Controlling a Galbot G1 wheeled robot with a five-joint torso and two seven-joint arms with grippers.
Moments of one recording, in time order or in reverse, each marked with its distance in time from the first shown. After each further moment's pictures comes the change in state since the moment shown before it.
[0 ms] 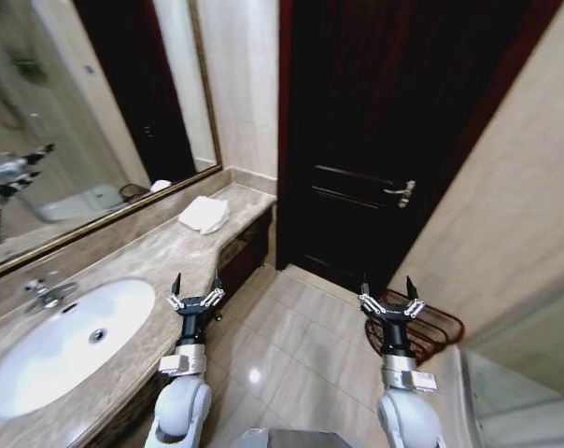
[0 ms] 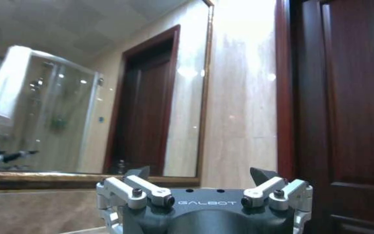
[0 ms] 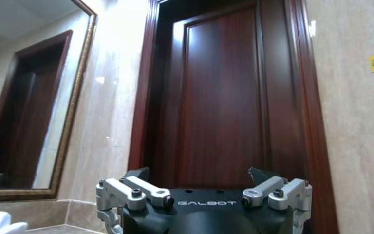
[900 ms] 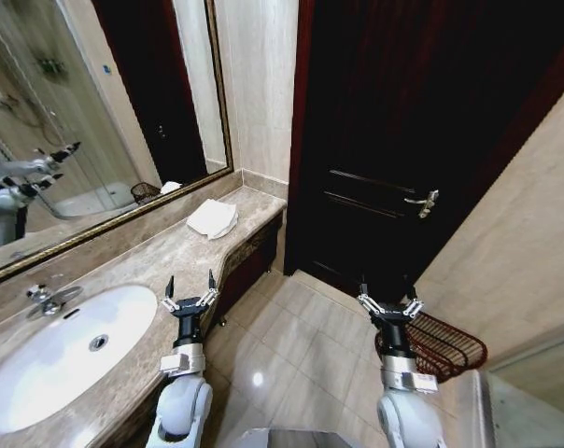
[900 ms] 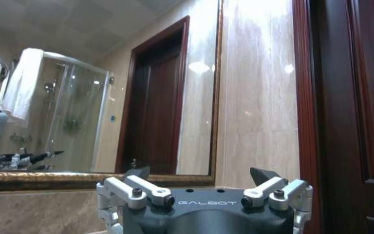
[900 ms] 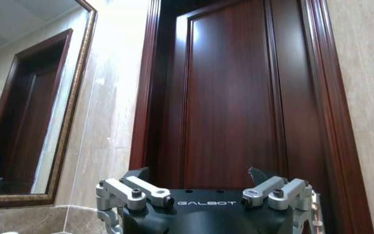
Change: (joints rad) left arm -0.006 -0.010 0.001 0.010 0.035 0.007 -0.058; right arm -0.002 0.001 -0.003 0.006 0.011 0.010 -0.018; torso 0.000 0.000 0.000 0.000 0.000
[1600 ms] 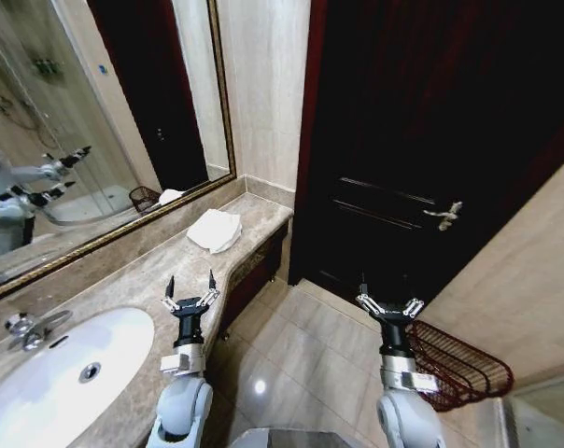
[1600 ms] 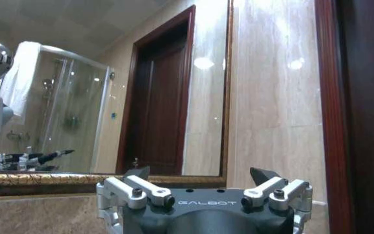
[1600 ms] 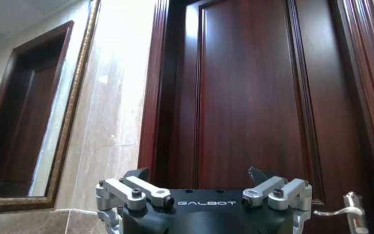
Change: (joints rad) left arm 0.000 0.000 0.000 0.003 -0.002 0.000 -0.001; right arm 0.007 0.000 -0.001 -0.009 0.000 0.009 0.014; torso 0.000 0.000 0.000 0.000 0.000
